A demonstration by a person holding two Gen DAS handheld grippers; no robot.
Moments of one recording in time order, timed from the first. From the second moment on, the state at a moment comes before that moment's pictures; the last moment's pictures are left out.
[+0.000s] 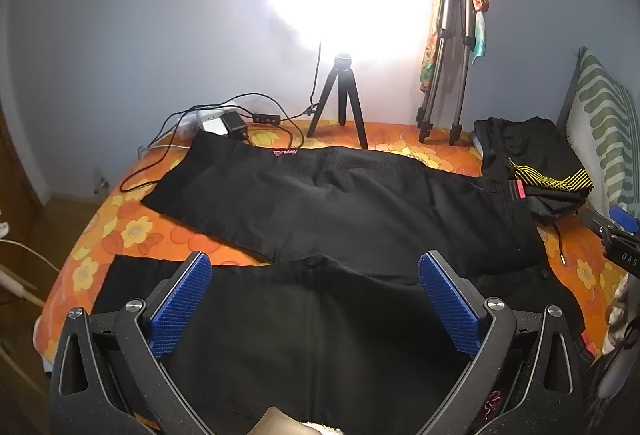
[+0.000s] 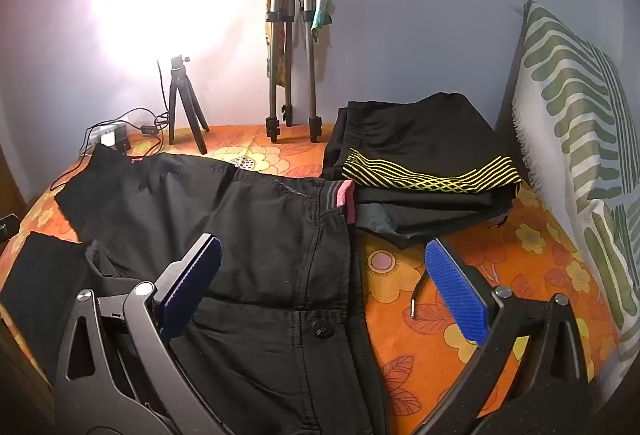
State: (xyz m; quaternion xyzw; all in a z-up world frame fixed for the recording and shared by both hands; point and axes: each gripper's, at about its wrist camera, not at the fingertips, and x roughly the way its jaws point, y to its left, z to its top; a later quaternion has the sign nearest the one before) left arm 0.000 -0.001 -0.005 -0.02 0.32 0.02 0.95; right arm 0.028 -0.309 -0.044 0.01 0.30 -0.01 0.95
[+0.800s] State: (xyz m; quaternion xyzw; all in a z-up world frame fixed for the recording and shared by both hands) left arm 0.001 0.001 -0.005 -0.02 0.33 0.02 0.95; right arm 0.027 -0.308 -0.042 0.00 0.29 -0.01 0.96
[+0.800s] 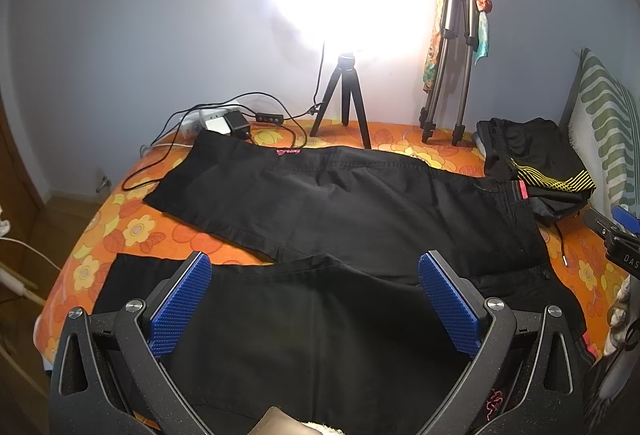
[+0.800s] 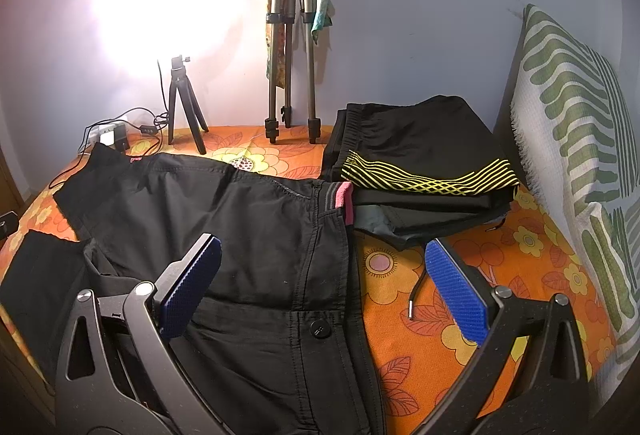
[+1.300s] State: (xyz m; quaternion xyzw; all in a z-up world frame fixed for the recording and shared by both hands) left arm 0.001 0.002 -0.006 -0.02 0.32 0.02 0.95; right arm 0.027 -0.309 -0.041 0.00 0.29 -0.01 0.96
